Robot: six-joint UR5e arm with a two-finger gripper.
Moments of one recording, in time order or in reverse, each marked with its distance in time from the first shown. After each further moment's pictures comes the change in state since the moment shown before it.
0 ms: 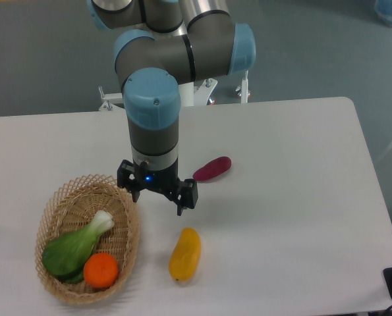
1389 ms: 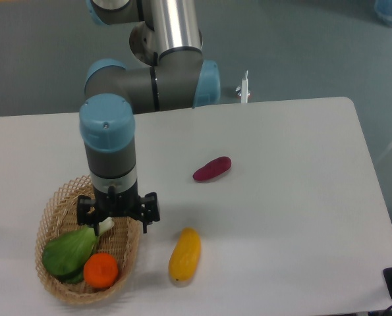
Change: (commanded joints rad) arm -0.161 -0.138 0.003 0.199 0.006 -0.630
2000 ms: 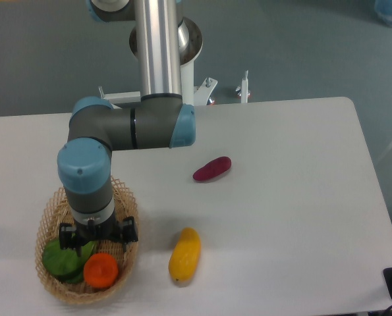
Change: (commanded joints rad) arm -0.040 -0.121 0.029 0.060 0.003 -0.010
